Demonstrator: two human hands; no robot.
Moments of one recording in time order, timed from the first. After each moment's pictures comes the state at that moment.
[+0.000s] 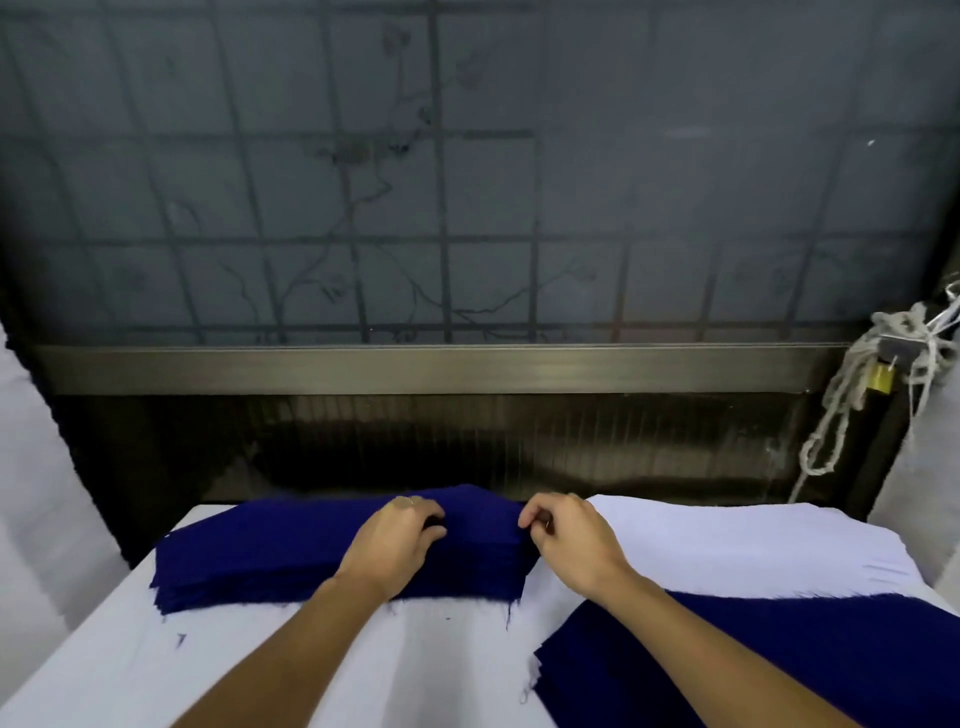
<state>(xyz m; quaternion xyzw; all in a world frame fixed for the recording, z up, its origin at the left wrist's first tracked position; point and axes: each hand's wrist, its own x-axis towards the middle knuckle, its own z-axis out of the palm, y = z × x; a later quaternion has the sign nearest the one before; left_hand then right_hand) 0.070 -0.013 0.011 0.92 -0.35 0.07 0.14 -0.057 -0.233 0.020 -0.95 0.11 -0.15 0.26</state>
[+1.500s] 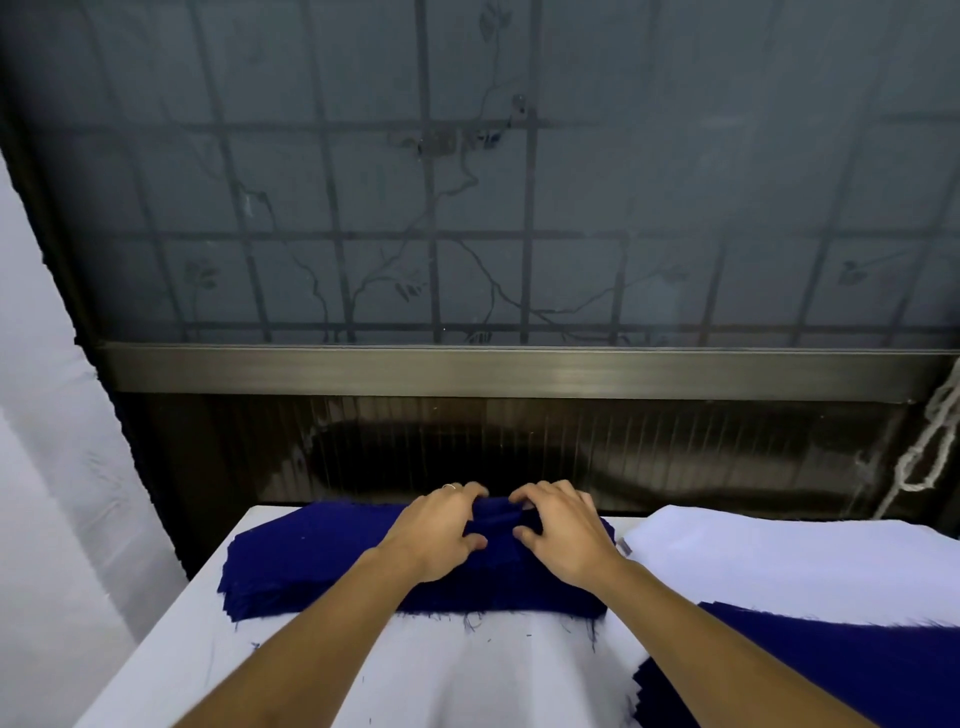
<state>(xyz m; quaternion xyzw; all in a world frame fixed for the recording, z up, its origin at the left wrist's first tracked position) 0.111 0.022 0.035 0.90 -0.40 -0.03 0.16 0.025 -0.168 0.008 -0.97 0.04 -0.16 0.19</state>
